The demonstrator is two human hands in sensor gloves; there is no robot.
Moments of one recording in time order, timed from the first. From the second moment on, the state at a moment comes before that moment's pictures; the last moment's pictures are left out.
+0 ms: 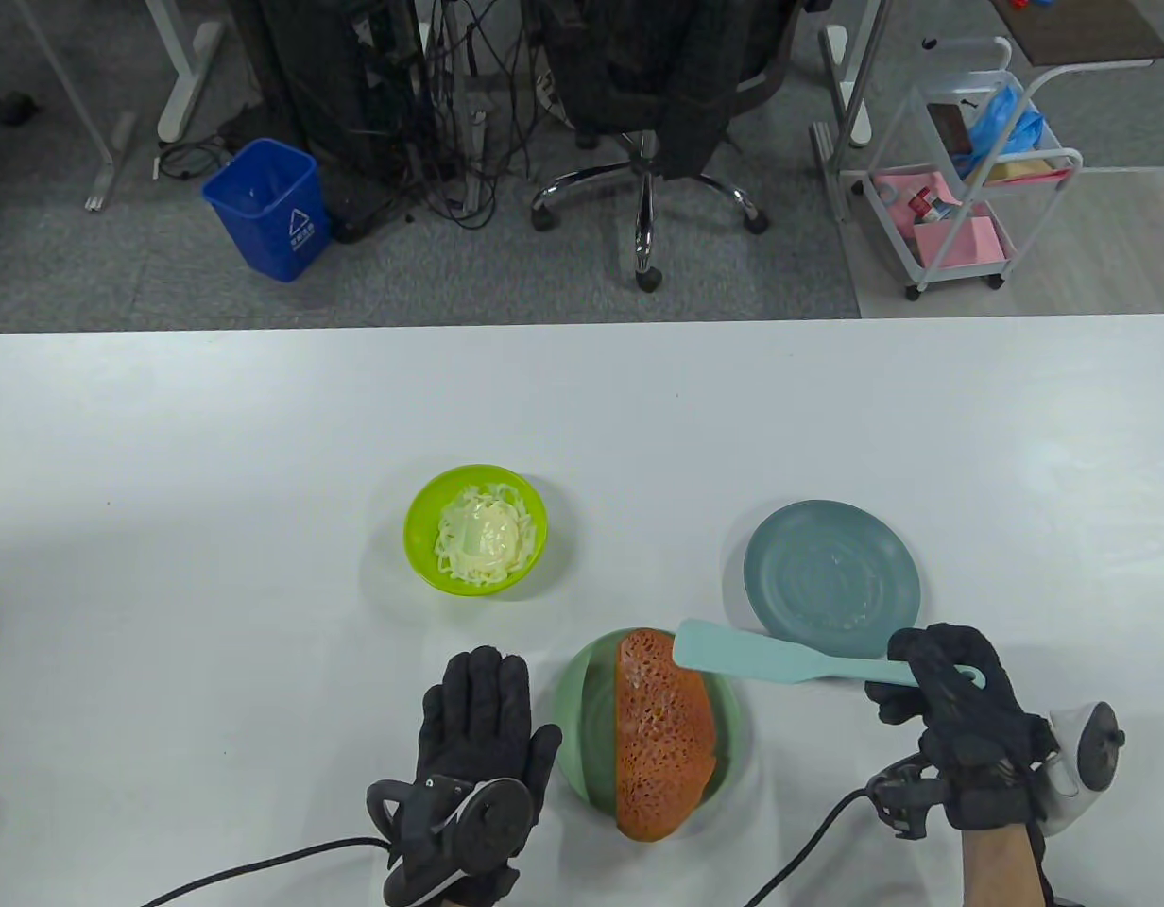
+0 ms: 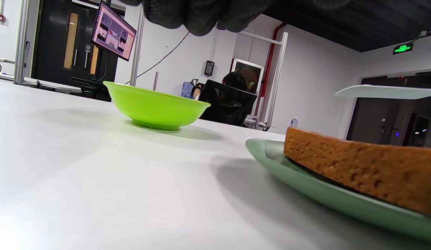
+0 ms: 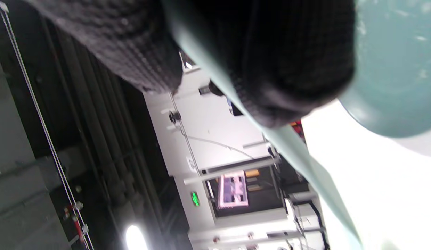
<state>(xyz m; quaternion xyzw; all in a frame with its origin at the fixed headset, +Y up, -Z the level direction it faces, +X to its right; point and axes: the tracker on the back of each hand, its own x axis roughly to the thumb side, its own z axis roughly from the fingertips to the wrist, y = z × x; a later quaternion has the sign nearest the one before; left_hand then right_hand) -0.128 -0.734 -0.114 0.07 -0.13 0.13 0.98 0.326 -0.755 -0.160 -0.04 -0.12 0.58 0.81</state>
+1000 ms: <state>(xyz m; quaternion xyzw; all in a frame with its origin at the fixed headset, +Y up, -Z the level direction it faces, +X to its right) -0.142 -0.743 -0.119 0.02 -0.12 0.16 0.98 0.330 -0.767 -0.149 -0.20 -0.22 0.66 0.69</state>
